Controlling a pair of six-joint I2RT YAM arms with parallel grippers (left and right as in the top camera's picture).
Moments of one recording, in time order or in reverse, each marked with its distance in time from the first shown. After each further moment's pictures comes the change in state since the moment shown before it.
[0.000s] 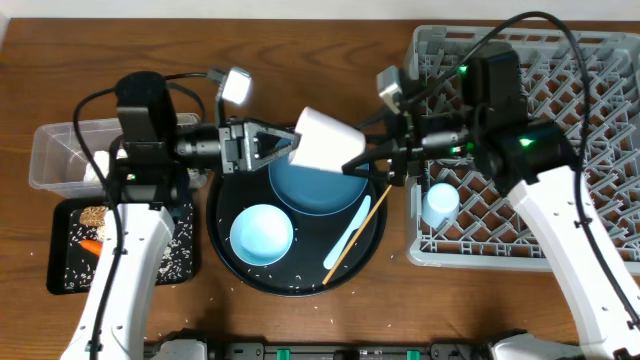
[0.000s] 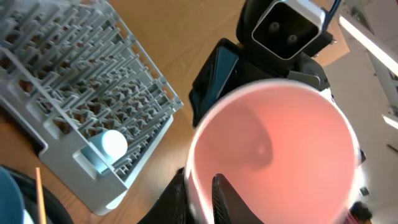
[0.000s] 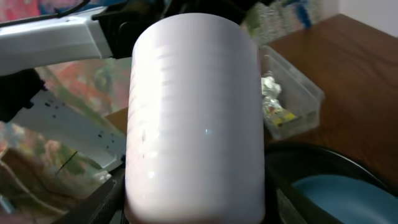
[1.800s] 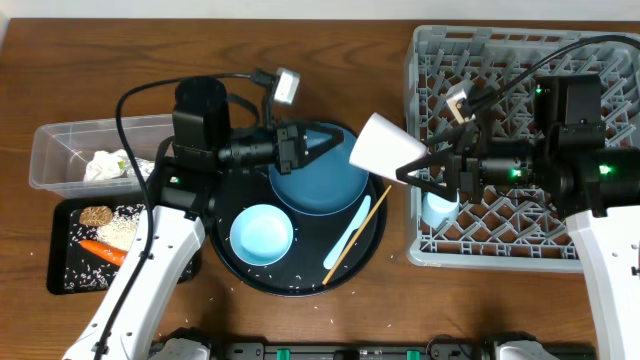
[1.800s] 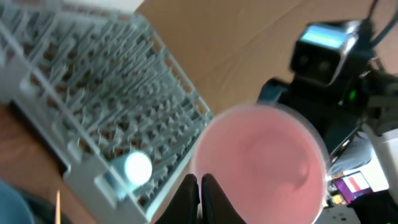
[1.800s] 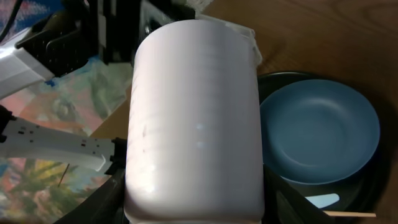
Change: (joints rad) left arm -0.243 0.000 0.000 0.097 -0.384 -0.061; right arm -0.196 -0.146 0.000 -0.397 0.152 0.016
